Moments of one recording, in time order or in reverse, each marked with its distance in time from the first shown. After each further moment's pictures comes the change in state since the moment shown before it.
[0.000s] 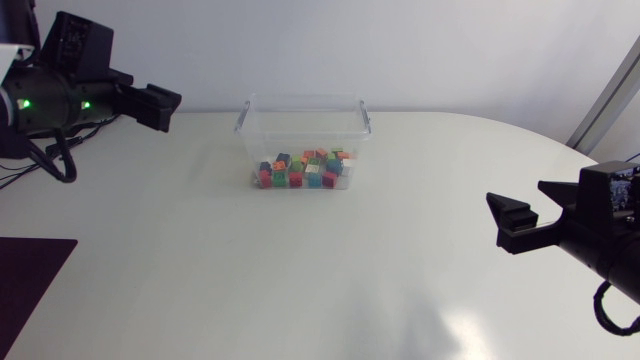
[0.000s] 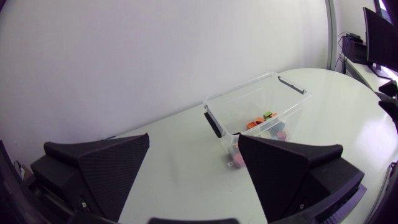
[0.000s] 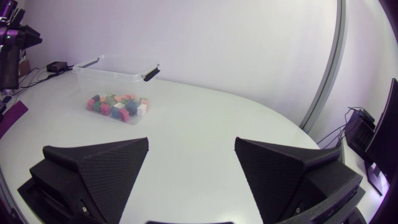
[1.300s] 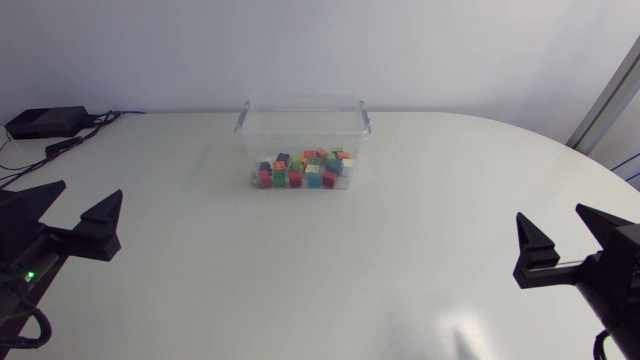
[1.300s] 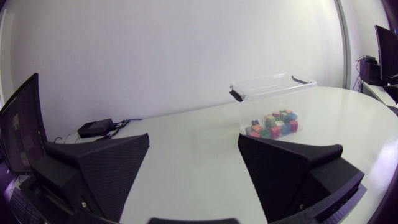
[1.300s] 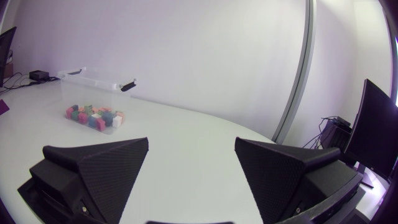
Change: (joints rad) left arm 0.225 -0.762 -0.753 0.210 0.077 -0.102; right arm -0.096 -0.409 -0.256 0.070 0.043 -0.062
